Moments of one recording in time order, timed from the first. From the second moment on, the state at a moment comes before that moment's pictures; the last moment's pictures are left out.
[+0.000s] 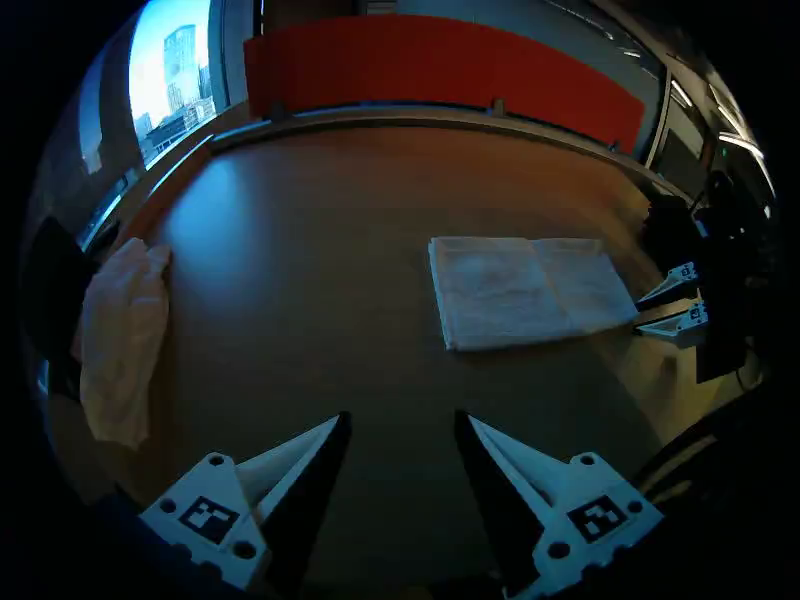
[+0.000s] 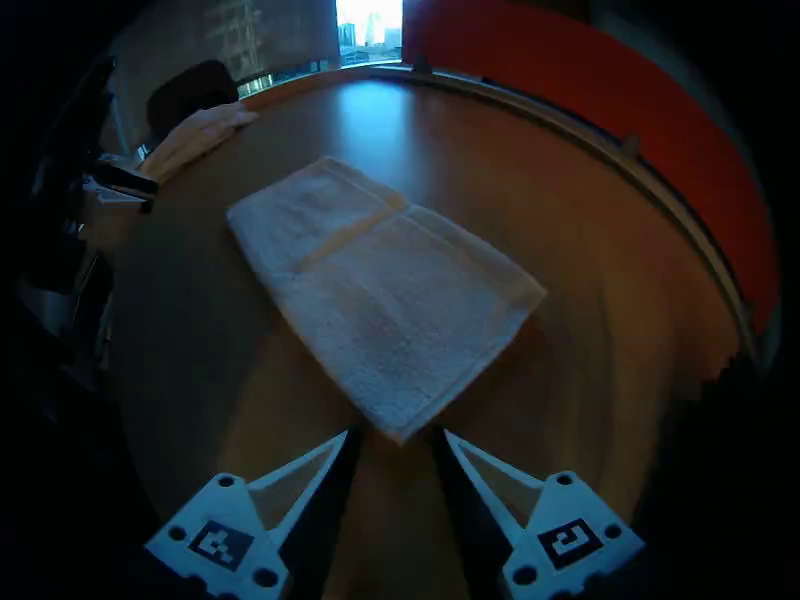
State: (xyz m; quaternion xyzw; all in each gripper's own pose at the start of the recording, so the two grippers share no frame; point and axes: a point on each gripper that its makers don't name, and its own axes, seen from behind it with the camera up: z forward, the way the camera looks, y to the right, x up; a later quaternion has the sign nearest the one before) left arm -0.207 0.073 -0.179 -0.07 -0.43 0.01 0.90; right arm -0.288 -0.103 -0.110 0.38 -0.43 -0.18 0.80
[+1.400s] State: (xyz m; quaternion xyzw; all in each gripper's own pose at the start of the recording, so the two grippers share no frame) left arm -0.187 0.076 -0.175 -0.07 -0.41 0.01 0.91; right arm -0.195 -0.096 -0.068 0.37 -0.35 -0.23 0.83
